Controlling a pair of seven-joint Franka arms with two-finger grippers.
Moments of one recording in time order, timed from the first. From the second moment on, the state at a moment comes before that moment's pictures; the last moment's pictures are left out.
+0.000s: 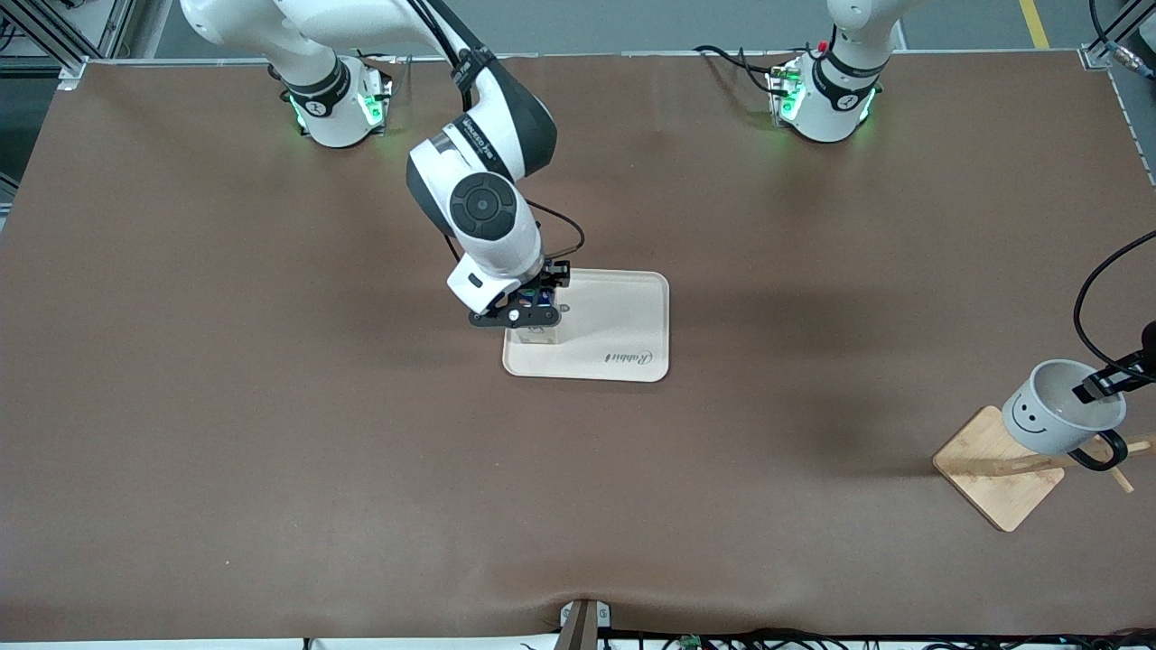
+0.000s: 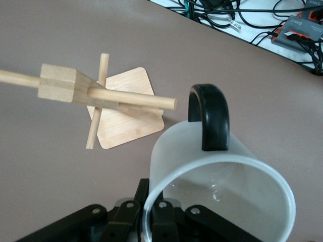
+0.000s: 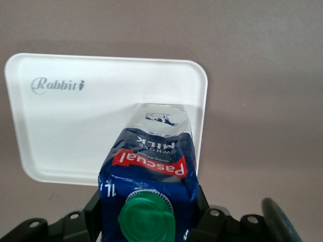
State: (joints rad) left arm 0.55 0.39 -0.48 -1.44 0.14 1.93 -0.28; right arm 0.76 0.49 -0.10 -1.54 0.24 1.92 0.59
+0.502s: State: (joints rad) left arm 0.58 0.41 -0.48 -1.43 0.14 1.94 -0.24; right arm 0.53 0.46 -0.11 -1.36 0.29 1.53 0.48
